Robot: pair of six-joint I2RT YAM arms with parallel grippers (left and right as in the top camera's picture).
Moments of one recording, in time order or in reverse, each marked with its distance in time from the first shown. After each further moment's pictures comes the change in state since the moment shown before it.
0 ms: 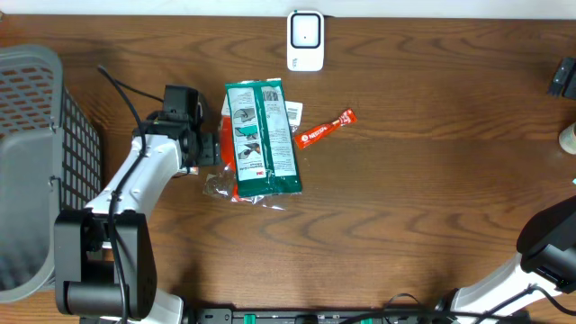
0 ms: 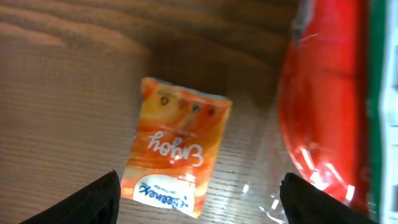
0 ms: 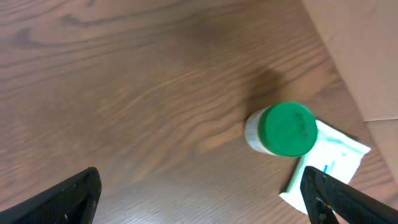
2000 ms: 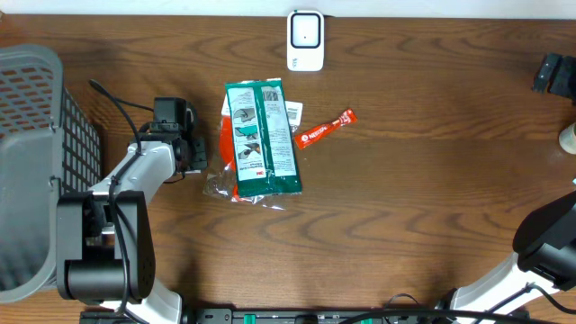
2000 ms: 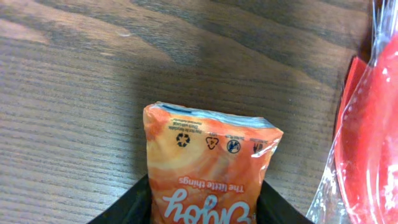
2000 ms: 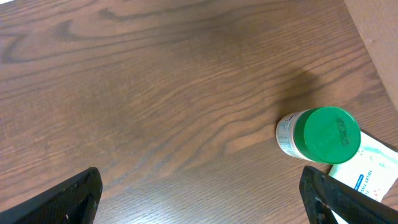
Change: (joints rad) left arm 0.073 0.075 -0.083 0.192 0.061 0.008; right arm 0.047 0.000 0.000 -0.014 -0.039 0.011
